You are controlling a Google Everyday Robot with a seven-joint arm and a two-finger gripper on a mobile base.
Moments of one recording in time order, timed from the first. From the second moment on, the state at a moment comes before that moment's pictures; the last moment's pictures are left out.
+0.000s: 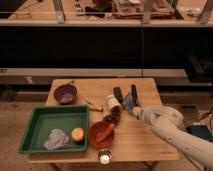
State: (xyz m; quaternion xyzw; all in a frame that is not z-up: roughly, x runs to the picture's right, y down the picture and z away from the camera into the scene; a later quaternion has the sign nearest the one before) arm 0.194 0.117 0.795 0.07 -0.06 -0.57 0.82
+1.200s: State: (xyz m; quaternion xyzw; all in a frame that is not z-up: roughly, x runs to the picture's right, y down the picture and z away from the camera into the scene) arm 0.191 0.118 0.798 0.06 -0.06 -0.57 0.82
